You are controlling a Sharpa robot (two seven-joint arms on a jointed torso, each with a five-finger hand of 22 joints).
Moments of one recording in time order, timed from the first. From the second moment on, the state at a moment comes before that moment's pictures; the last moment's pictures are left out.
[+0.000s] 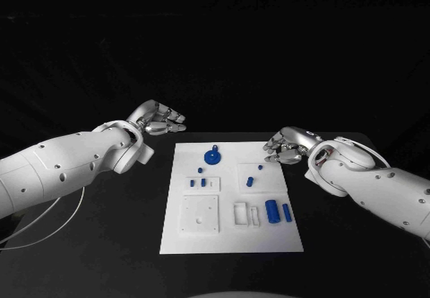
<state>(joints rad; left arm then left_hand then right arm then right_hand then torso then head) 1.29 -0.78 -0.09 1.22 -0.61 -0.36 0.25 1.40 -0.10 0.28 -0.07 0.17 1.05 0.15 0.06 0.06 1.03 0.15 0.06 0.06 1.12 0.12 0.15 0.07 0.09 0.94 0.10 0.06 0.90 0.97 -0.76 0.28 1.34 -1.58 -0.20 -0.05 1.21 -0.13 0.35 -0.22 0.25 1.10 0.12 0.06 0.07 1.23 0.07 0.07 0.06 1.41 -0.03 0.77 0.85 0.16 1.46 -0.06 0.42 1.15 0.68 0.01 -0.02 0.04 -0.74</state>
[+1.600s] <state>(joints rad) 1.29 -0.78 -0.09 1.30 -0.33 -0.33 0.32 1.43 -0.06 0.21 -0.08 0.20 1.04 0.15 0.06 0.06 1.02 0.16 0.06 0.06 1.10 0.14 0.07 0.07 0.09 1.04 0.12 0.10 0.26 0.95 -0.68 0.22 1.29 -1.76 -0.26 -0.13 1.22 -0.14 0.54 -0.19 0.17 1.12 0.11 0.06 0.07 1.25 0.05 0.07 0.06 1.41 -0.04 0.78 0.84 0.16 1.46 -0.05 0.49 1.06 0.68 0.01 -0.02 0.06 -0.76</state>
